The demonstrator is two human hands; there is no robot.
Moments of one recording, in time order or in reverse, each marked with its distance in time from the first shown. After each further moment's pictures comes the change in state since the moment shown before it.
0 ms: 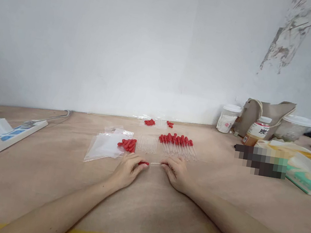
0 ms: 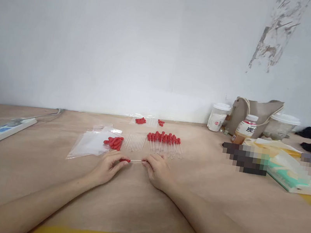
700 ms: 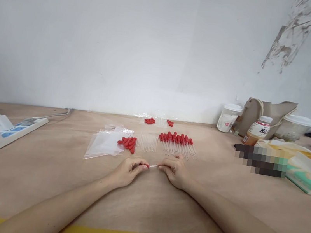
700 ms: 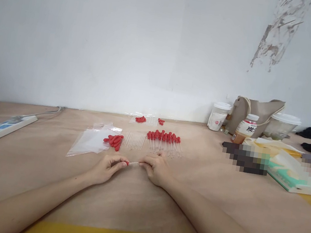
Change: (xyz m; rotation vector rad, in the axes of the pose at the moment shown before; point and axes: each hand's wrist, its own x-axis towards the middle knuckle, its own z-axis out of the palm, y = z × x) left_hand -0.003 0.004 -0.001 -0.267 -0.116 -0.046; right_hand 0.001 0.007 0.005 0.032 -0.061 -0.041
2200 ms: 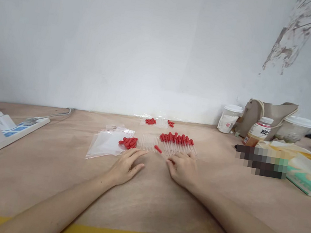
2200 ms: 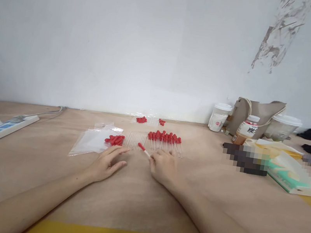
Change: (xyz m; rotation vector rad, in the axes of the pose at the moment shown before) left_hand -0.004 -0.010 -0.012 0.348 0.123 0.191; right_hand 0.003 -0.009 -0.018 -0.383 0.017 0.235
